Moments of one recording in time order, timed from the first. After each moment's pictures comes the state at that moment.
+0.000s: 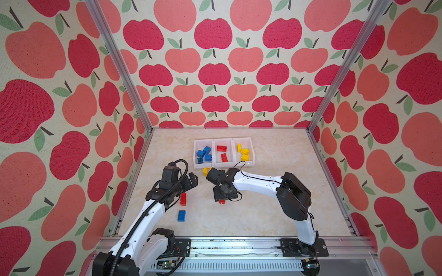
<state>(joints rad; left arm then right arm) -0.20 0.93 0.59 -0.47 0.16 -0.59 1.14 2.05 1.54 -0.90 0.05 0.84</state>
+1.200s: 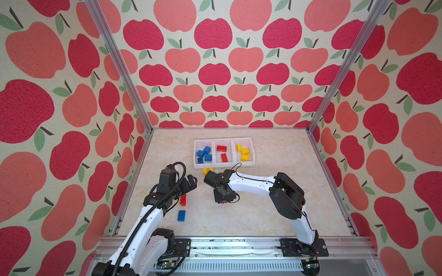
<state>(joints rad) -0.17 0.86 0.54 -0.47 0.20 -0.59 1.15 2.12 1.59 -0.95 0.05 0.85</state>
